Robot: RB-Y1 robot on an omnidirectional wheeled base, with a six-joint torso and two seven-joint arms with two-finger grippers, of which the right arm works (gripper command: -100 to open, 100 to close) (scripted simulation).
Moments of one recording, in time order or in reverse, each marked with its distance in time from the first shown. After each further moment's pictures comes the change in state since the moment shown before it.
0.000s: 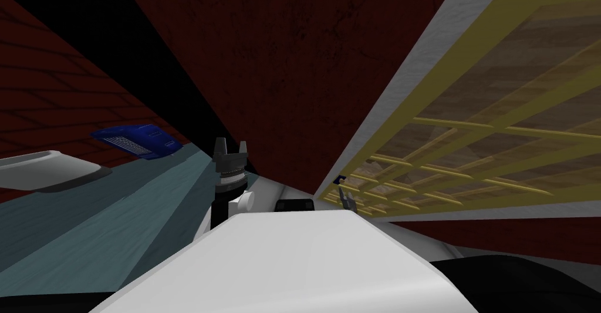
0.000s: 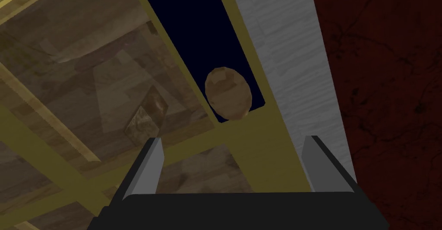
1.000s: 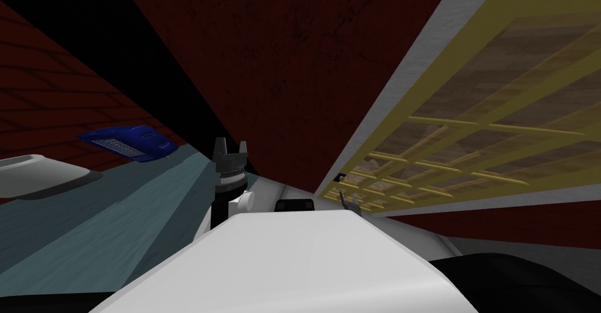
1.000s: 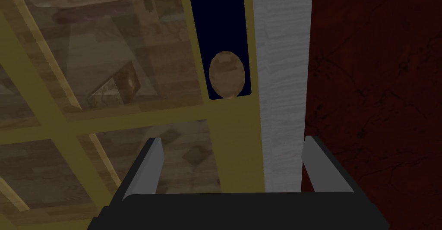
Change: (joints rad) arm 0.051 -0.001 -0.024 0.005 0.046 -0.053 0.258
